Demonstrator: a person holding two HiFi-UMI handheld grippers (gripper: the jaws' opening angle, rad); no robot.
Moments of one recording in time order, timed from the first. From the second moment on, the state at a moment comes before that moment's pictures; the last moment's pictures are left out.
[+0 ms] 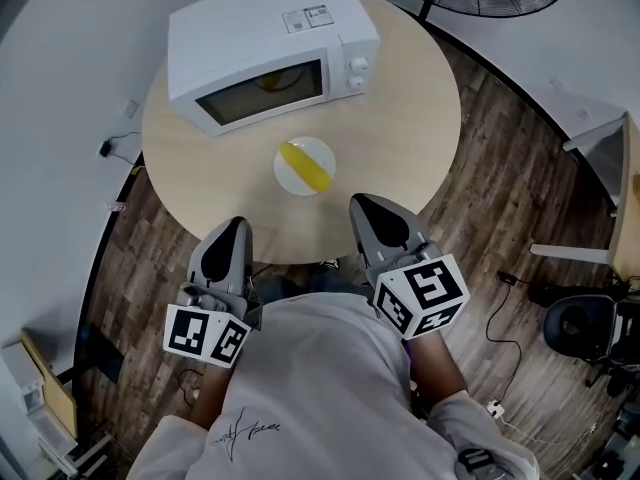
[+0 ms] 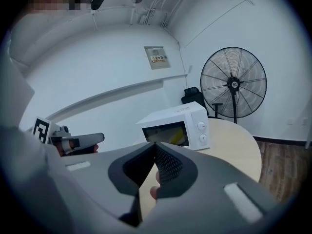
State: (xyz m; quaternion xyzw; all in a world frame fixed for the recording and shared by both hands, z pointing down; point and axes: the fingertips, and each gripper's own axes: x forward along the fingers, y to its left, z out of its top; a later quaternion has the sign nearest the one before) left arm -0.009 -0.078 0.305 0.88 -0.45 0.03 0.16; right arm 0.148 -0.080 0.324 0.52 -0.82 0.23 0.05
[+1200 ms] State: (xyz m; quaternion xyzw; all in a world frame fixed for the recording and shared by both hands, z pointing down) left arm -0.040 -0.112 0.330 0.85 -0.49 0.03 0.20; right arm 0.118 -0.153 0.377 0.43 -0.86 0.23 0.16
